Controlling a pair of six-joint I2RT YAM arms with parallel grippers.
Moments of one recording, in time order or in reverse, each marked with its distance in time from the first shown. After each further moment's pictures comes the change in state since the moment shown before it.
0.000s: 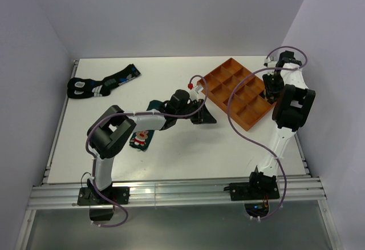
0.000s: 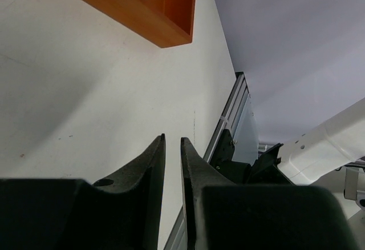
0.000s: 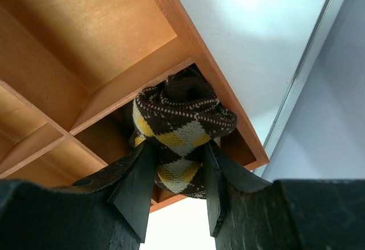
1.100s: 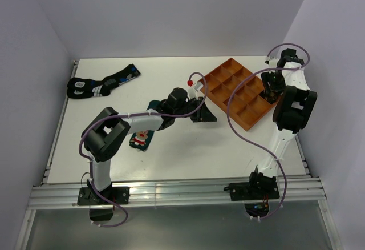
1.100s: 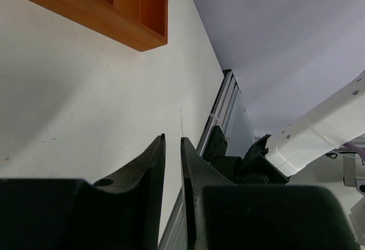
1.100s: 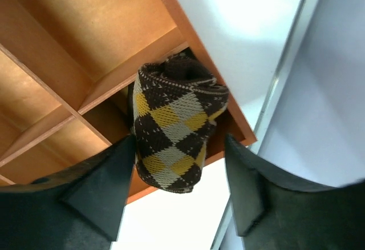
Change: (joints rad) left arm -0.002 -0.066 -0.017 0.020 0.015 0.030; right arm 0.002 -0.051 -0.010 -0.014 0.006 -0.013
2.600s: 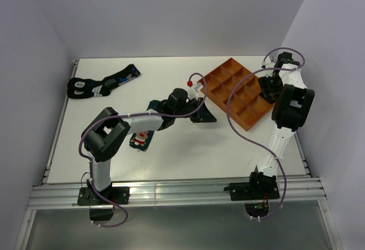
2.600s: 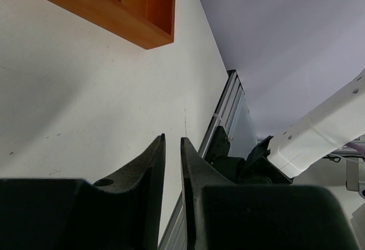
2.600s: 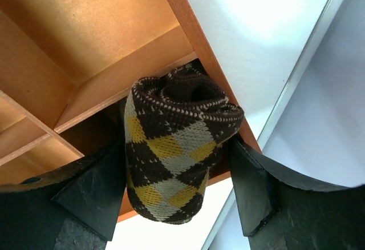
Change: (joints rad) left arm -0.003 -0.002 0.000 -0.025 -0.018 0.000; right arm 0.008 0.058 0.002 -0.004 0.044 -0.050
